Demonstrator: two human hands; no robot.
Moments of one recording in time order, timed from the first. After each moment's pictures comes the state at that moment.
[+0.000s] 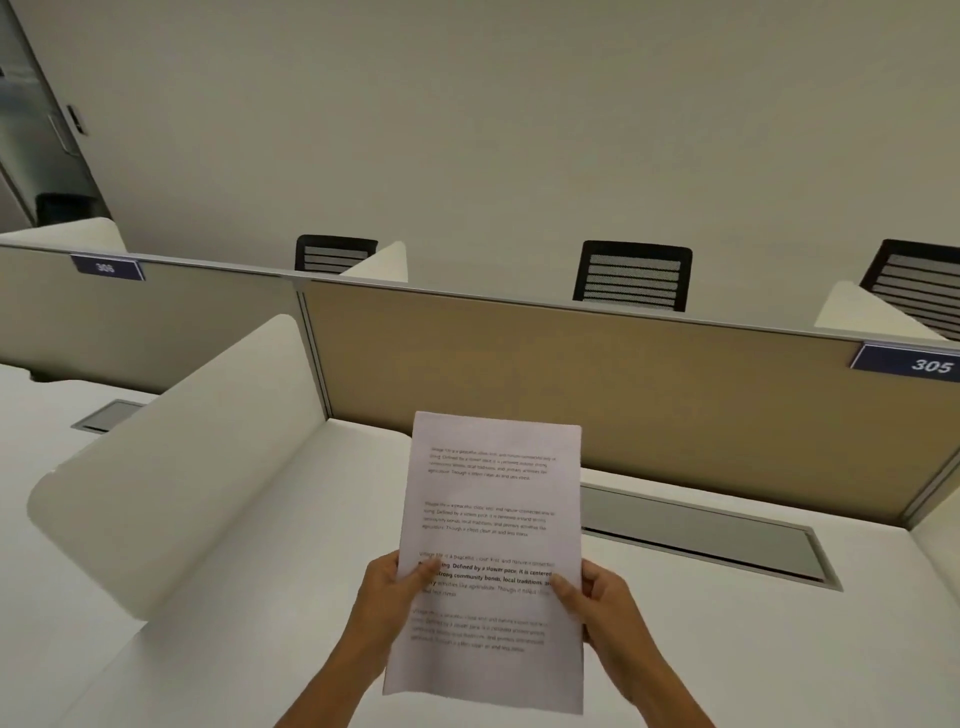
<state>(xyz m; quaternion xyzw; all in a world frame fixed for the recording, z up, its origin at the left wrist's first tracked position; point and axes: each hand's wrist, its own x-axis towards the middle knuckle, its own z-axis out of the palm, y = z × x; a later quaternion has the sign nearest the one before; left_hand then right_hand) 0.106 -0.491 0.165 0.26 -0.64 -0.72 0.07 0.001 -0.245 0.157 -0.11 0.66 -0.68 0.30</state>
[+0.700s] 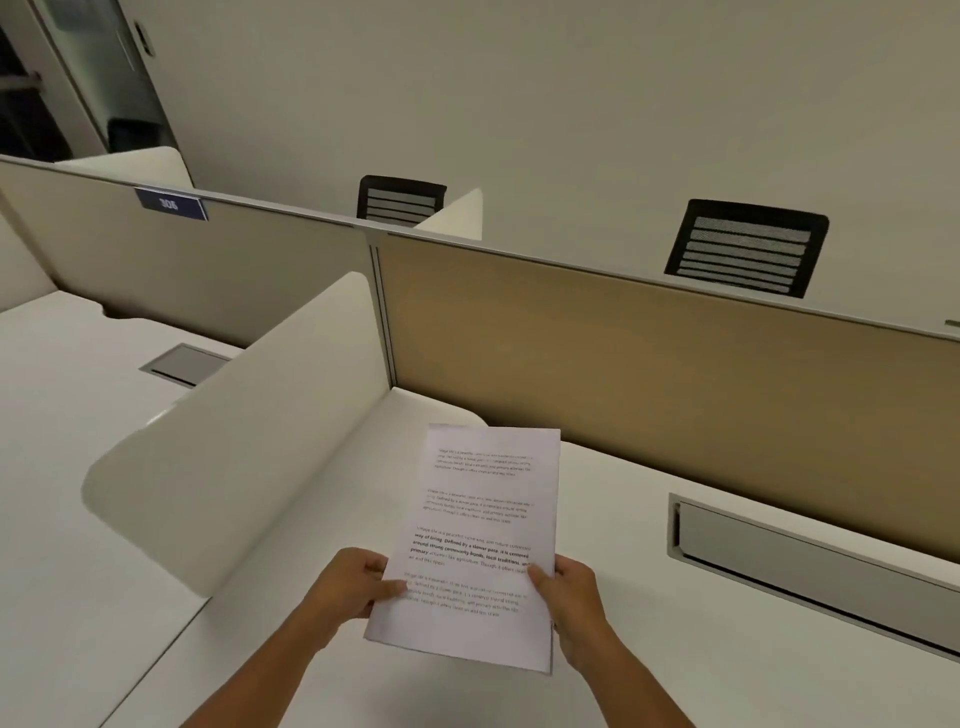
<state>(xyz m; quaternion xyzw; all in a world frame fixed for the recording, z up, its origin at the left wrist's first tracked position) 0.102 -0.686 0.118 0.39 -0.71 -0.59 -0.07 -0.039 -0.446 0.100 0.05 0.72 -0.61 0.33</state>
